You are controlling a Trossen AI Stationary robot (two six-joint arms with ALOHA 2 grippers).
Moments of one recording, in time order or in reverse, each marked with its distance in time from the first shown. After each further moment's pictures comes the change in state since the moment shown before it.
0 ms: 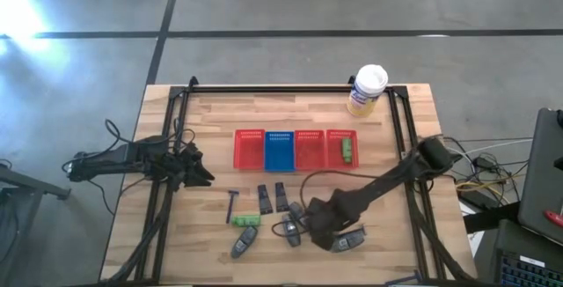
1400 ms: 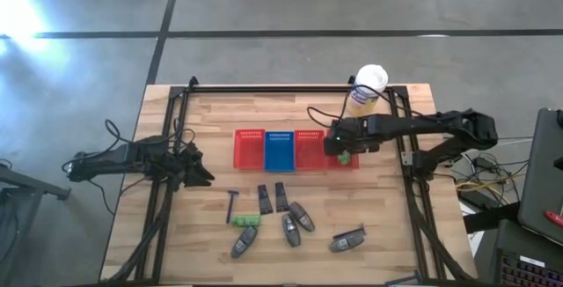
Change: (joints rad) left arm 0.000 0.002 0.000 0.001 0.000 0.000; right arm -0.658 -0.528 -0.424 0.025 0.122 0.278
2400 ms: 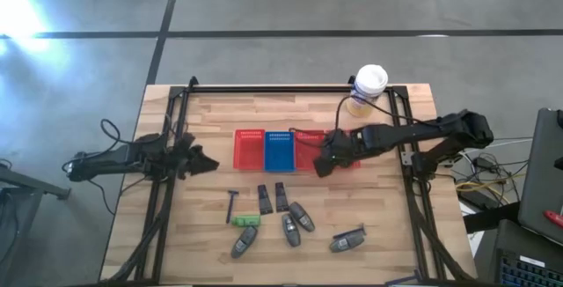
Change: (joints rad) left arm 0.001 0.005 -0.012 0.174 -0.238 -0.197; right arm 0.231 0.058 0.216 -0.060 -0.011 -0.111
